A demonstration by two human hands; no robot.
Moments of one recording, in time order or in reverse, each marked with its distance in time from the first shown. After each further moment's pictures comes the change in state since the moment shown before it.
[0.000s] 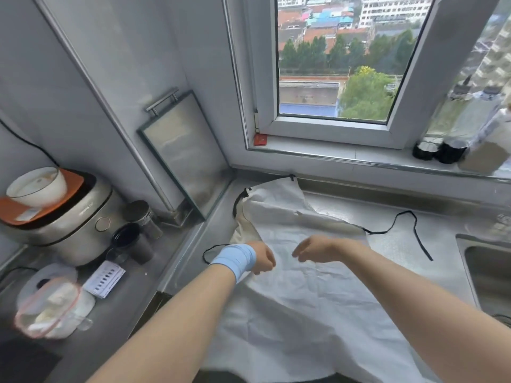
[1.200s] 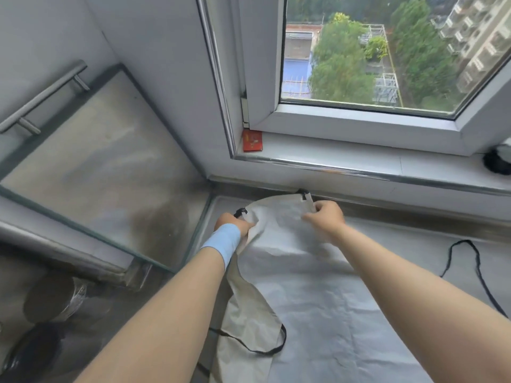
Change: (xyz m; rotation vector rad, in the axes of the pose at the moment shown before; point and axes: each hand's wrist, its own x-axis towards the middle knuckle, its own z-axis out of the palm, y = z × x) left_hand 0.260 -0.071 -0.163 -0.841 0.288 -0.416; right_hand 0.248 0.001 -0.137 0.595 0.699 0.189
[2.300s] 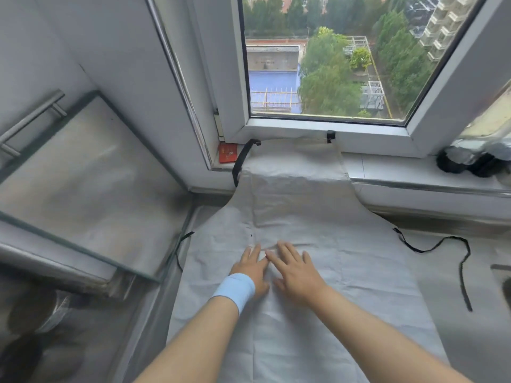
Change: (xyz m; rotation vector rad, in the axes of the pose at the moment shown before) left_hand -0.048 -0.056 0.089 1.101 -0.211 0.639; right_hand -0.080 0.087 0.028 -0.794 -0.296 -0.548
